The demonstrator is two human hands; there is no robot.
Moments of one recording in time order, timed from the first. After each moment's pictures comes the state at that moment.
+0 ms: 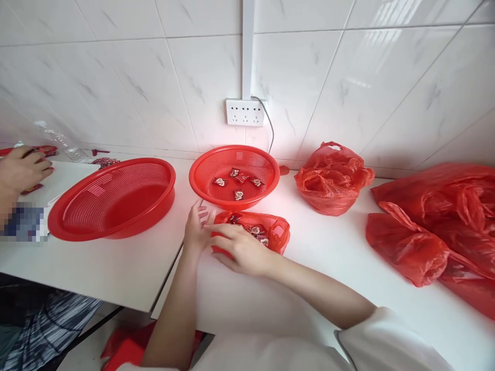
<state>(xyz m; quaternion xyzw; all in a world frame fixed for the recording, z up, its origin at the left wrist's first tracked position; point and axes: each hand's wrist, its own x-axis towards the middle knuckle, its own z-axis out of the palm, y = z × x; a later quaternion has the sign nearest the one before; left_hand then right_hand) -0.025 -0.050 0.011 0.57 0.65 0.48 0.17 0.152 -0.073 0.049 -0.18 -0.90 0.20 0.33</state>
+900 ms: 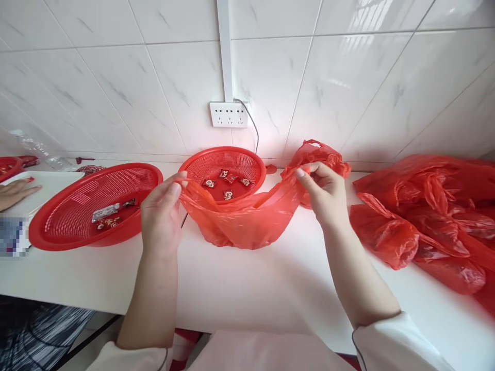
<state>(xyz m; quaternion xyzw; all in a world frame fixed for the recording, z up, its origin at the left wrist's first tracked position) 0.008 -0.061 0.137 0.50 0.37 0.71 0.32 0.303 -0.041 0.120 -0.43 -0.57 0.26 0.65</state>
